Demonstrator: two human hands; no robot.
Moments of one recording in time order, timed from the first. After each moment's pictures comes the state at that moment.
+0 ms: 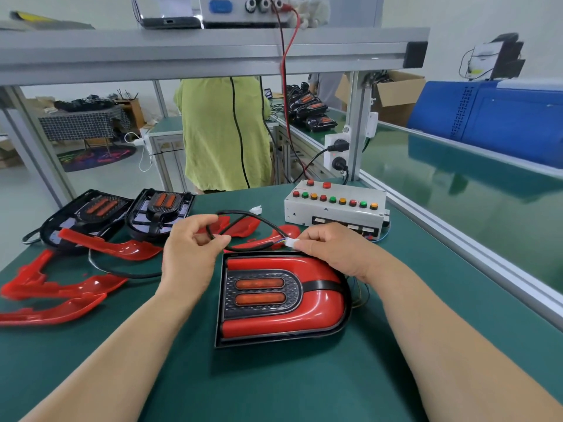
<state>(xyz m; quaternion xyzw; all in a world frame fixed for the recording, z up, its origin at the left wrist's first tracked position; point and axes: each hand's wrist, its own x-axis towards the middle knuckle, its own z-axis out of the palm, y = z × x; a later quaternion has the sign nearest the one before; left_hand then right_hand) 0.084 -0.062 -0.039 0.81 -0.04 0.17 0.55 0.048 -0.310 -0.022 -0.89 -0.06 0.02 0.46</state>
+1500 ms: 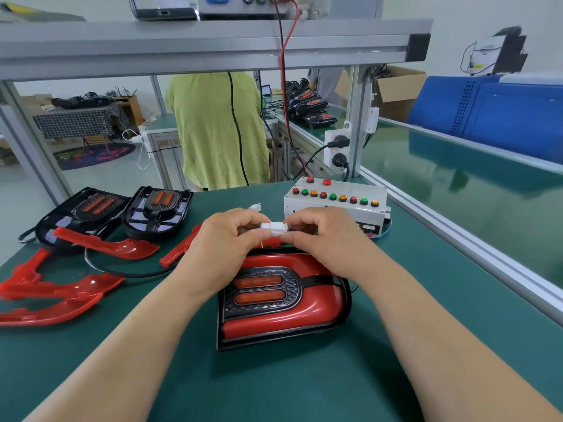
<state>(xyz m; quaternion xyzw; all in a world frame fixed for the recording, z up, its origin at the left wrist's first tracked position) 0.072 -0.093 -0.009 0.83 -0.26 0.09 0.49 0.038 -0.290 -0.011 -0.88 -0.12 -0.14 0.44</state>
